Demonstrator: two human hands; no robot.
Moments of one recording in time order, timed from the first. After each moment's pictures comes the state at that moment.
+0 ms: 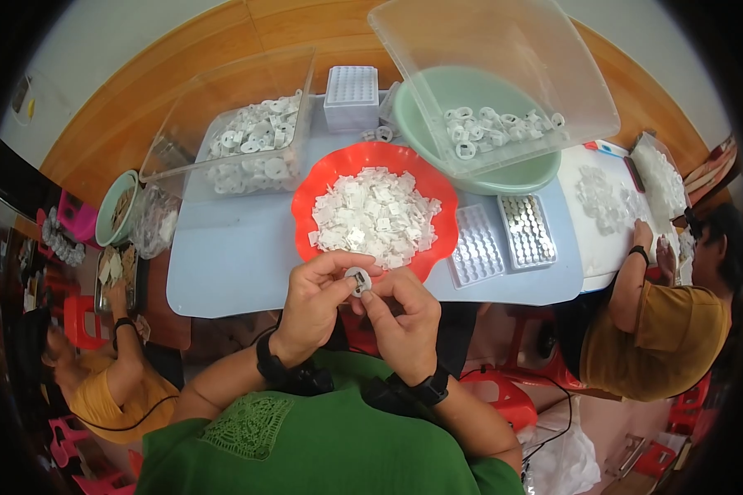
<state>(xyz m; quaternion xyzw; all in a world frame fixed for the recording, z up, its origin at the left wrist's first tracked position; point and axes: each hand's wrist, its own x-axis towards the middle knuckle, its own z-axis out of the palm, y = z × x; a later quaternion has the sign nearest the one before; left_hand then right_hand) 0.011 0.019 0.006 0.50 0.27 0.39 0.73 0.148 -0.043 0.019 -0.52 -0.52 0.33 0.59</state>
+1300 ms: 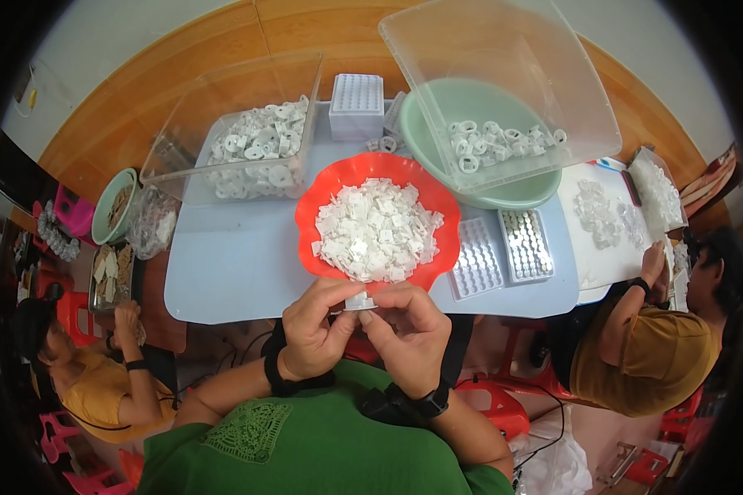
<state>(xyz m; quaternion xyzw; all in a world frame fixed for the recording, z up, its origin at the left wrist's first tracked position) 0.011 0.002 0.014 0.72 0.26 0.55 0.33 0.145 -0.048 0.019 -0.41 -0.42 0.46 0.67</state>
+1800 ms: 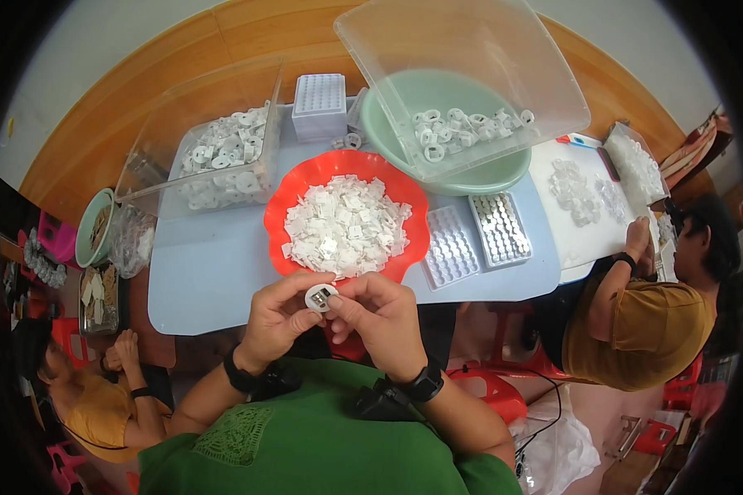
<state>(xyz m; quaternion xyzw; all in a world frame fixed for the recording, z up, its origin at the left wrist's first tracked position) -0.010 0.020 0.015 0.58 0.16 0.42 0.68 0.155 -0.038 0.029 -0.42 -0.33 0.61 0.59</state>
